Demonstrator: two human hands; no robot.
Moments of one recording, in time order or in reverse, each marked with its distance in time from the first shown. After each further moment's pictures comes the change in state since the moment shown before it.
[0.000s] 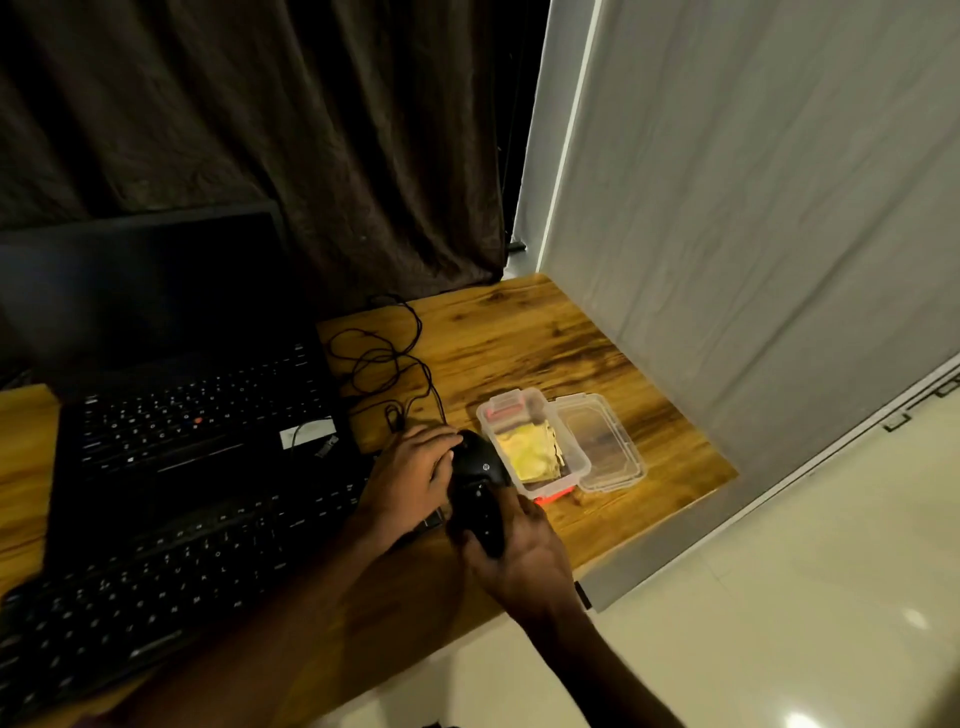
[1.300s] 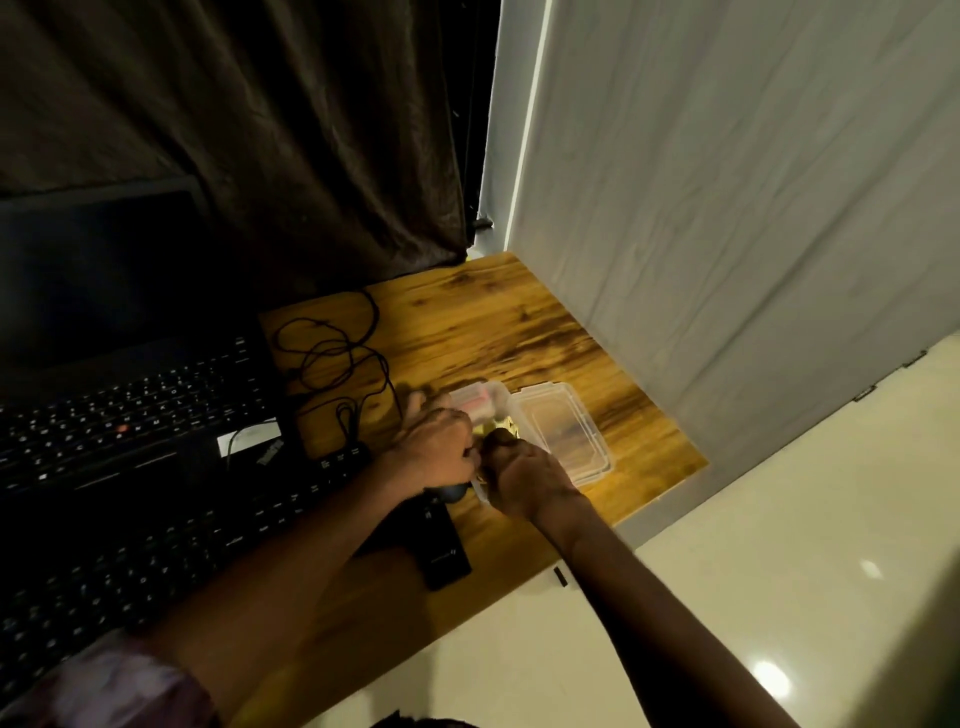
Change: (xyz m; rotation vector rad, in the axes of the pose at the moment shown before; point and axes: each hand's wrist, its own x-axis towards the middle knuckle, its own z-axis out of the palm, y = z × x) left_hand 0.078 0.072 0.015 0.405 -0.548 -0.058; right_hand 0.111 0.085 -0.015 -0.360 -0.249 -0.070
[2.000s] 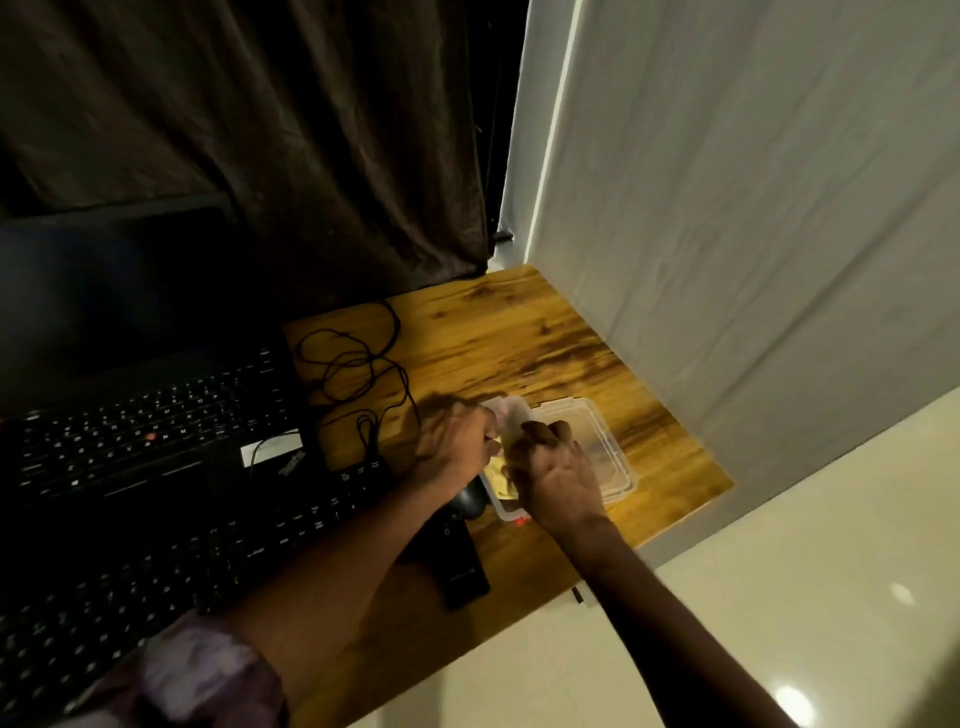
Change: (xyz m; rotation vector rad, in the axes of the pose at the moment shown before) left_hand 0.019 0.001 0.006 -0.329 0.218 -0.226; right_hand -0.014 -0.016 -0.037 -0.116 0.461 -0.119
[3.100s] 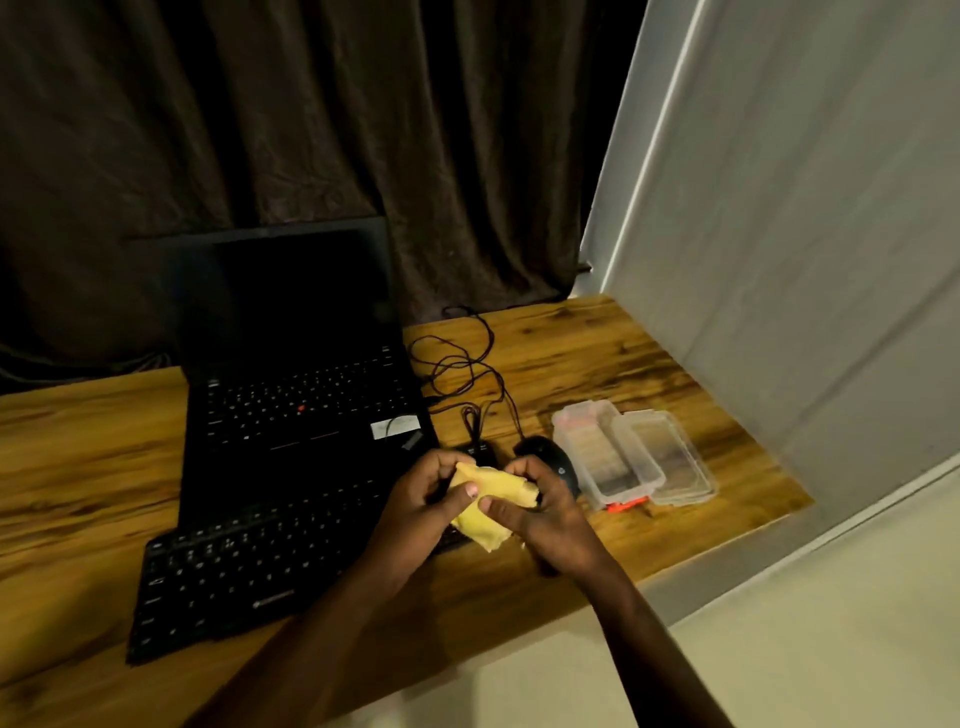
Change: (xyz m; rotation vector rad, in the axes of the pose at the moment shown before) left_hand -0.177 -0.135 -0.052 -1.064 0.131 -0.014; right_hand -0.050 -0.154 -0.026 1.337 -0.197 0.090
